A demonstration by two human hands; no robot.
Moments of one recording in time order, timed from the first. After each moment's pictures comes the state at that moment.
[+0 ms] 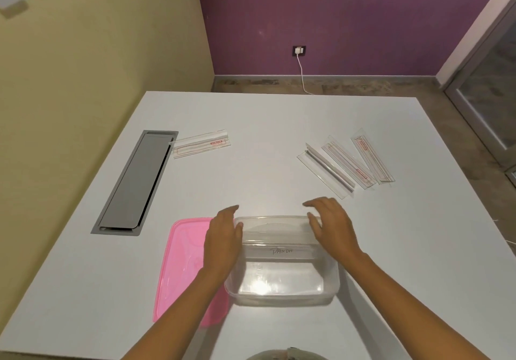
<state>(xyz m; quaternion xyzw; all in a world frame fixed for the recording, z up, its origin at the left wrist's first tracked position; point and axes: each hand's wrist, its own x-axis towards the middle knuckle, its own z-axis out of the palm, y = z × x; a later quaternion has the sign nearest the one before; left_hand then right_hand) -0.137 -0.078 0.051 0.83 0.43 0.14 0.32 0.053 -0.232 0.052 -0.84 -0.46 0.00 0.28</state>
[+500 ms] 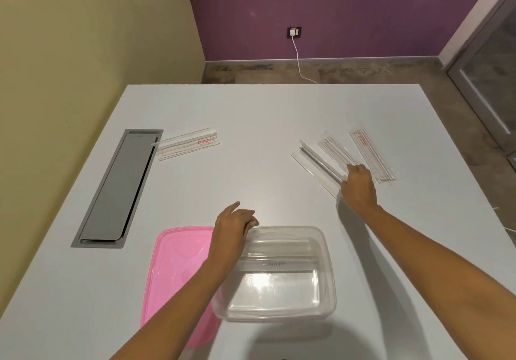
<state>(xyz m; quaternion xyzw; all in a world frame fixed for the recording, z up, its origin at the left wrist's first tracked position) -0.077 -0.054 0.033 0.91 0.32 0.07 0.27 0.196 -0.200 0.027 -0.95 -0.27 0.06 0.13</state>
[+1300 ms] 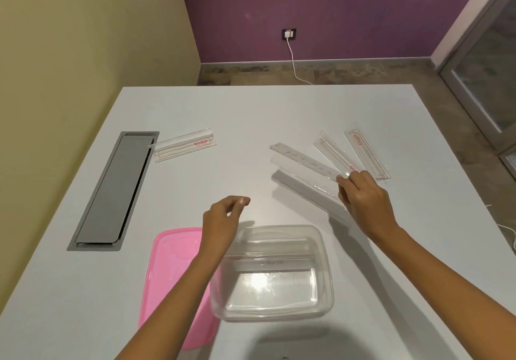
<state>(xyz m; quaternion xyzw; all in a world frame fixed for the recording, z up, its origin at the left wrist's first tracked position) -0.076 -0.057 0.096 0.75 0.42 0.14 0.50 0.144 -0.246 0.087 -0.83 -0.50 -0.20 0.13</state>
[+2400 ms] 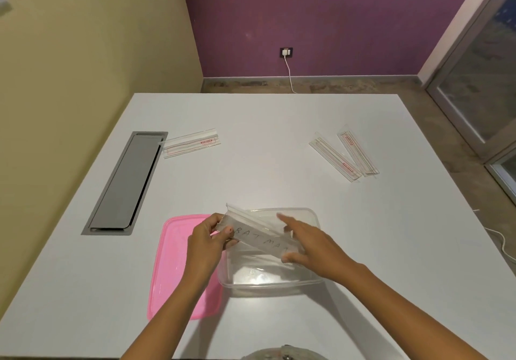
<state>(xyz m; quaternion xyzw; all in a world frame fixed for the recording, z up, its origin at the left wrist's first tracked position) -0.166 -0.103 0.104 0.62 0.44 0.19 0.62 0.005 -0.265 0.084 -0.80 -0.50 0.27 0.19</state>
